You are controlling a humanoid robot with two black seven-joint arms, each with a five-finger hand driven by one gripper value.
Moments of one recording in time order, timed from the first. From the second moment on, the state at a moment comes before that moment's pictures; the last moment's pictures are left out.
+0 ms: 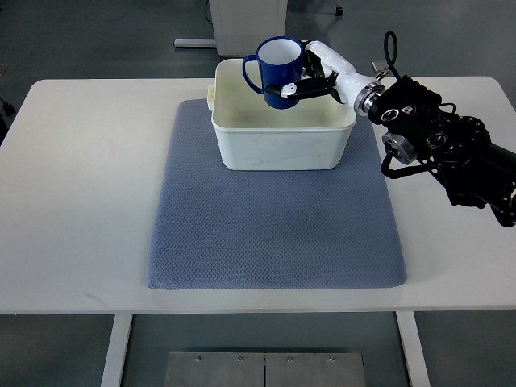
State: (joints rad) left arm 0.00 0.00 -0.10 -0.24 0.04 0.10 -0.12; right arm 1.28 -0.02 -0.16 0.44 -0.19 0.07 0.42
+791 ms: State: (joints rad) left arm 0.00 0.00 -0.10 -0.24 0.04 0.10 -0.12; right arm 1.28 -0.02 -0.14 0.44 -0.18 0.07 0.37
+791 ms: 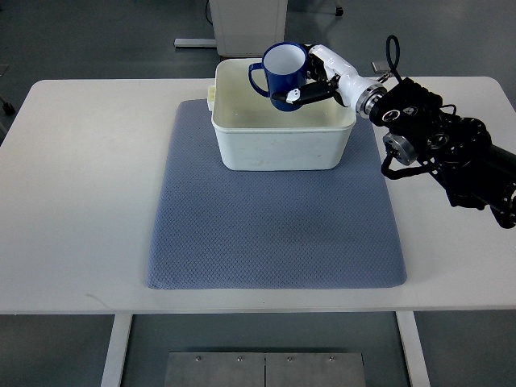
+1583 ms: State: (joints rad) left arm 0.00 0.00 -0.10 -0.24 0.04 0.10 -0.12; right arm 1.29 -0.03 -0.13 0.44 -0.18 0.07 0.35
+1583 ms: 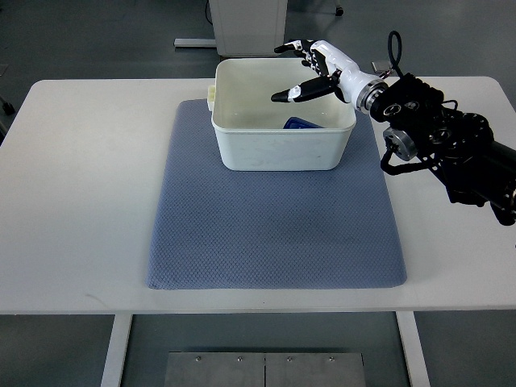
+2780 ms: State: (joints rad) left arm 0.00 0.00 -0.10 -0.24 0.04 0.10 -0.12; right arm 1.28 -0.06 0.14 0.45 -0.18 0.07 0.24
